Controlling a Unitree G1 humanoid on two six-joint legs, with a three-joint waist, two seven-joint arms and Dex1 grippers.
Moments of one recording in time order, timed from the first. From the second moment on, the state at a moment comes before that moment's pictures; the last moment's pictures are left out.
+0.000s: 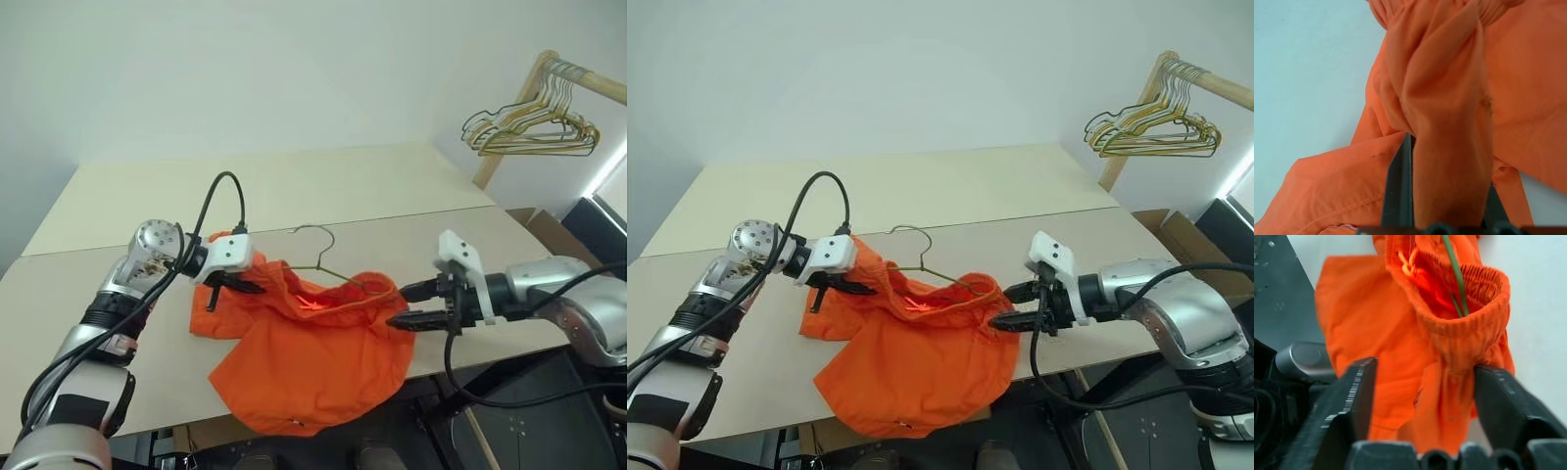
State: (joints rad) left arm -0.76 0.70 -0.31 0.50 -0.04 -0.07 -1.47; right arm -0.40 -0.97 0.10 -0.35 0.63 0.93 1.10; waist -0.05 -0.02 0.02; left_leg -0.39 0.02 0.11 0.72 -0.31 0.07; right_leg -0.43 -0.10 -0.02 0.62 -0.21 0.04
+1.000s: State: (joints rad) left arm -0.78 0.69 -0.30 0.50 -0.04 -0.07 -1.49; right arm -0.99 -0.58 0.41 -0.16 0.55 1.19 0.86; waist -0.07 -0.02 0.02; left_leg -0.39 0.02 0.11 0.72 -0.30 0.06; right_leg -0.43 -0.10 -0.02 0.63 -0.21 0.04
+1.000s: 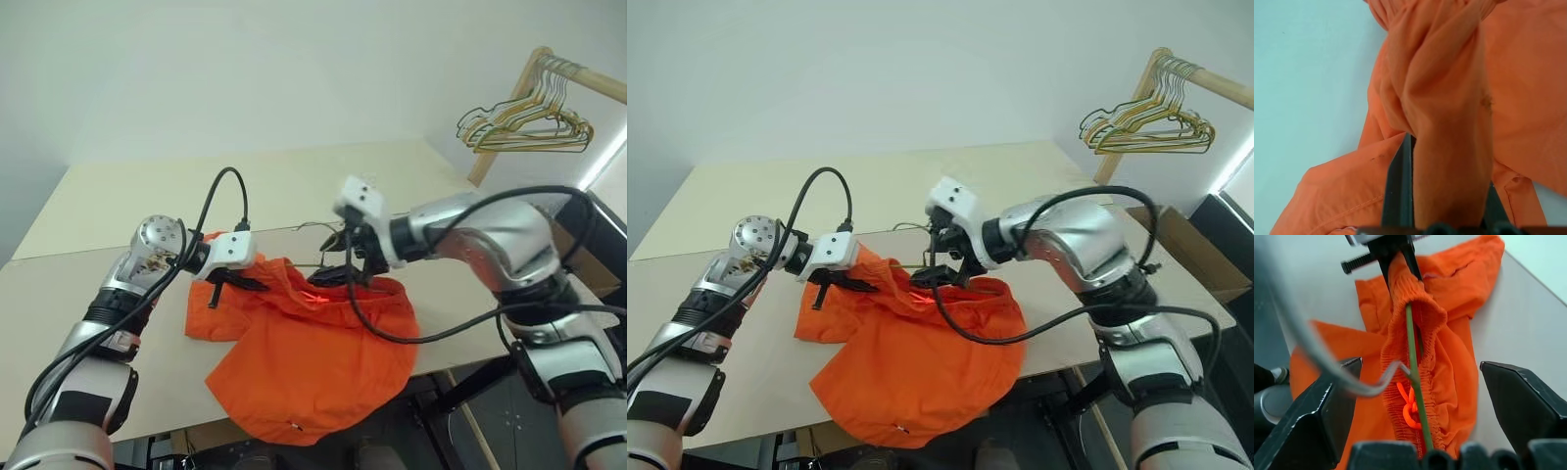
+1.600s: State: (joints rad) left arm -0.78 0.71 -0.30 0.49 -0.04 -0.09 -1.50; right arm -0.98 -0.58 0.46 -0.14 0.46 1.04 0.98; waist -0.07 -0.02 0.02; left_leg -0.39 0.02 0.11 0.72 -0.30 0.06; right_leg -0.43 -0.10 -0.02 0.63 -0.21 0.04
